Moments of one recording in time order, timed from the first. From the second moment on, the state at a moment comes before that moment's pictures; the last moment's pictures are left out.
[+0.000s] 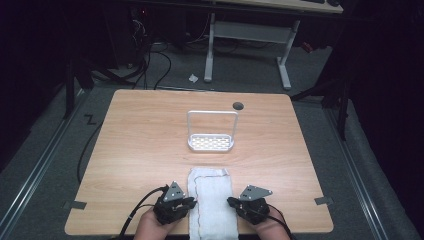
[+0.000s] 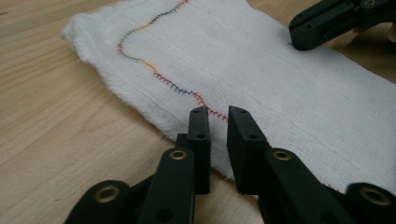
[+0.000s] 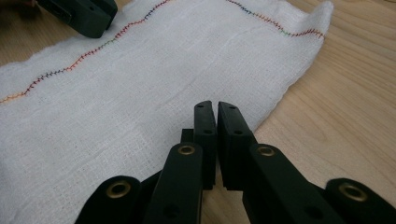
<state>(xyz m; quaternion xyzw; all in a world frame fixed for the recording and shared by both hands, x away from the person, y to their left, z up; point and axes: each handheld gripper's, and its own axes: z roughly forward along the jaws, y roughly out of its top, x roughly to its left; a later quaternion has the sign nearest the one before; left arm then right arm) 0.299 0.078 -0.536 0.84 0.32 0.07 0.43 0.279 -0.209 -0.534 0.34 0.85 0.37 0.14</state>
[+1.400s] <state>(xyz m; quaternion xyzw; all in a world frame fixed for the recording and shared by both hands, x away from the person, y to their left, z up) 0.378 0.058 -0.542 0.79 0.42 0.08 0.44 0.340 -0.196 -0.523 0.45 0.78 0.40 0.21</state>
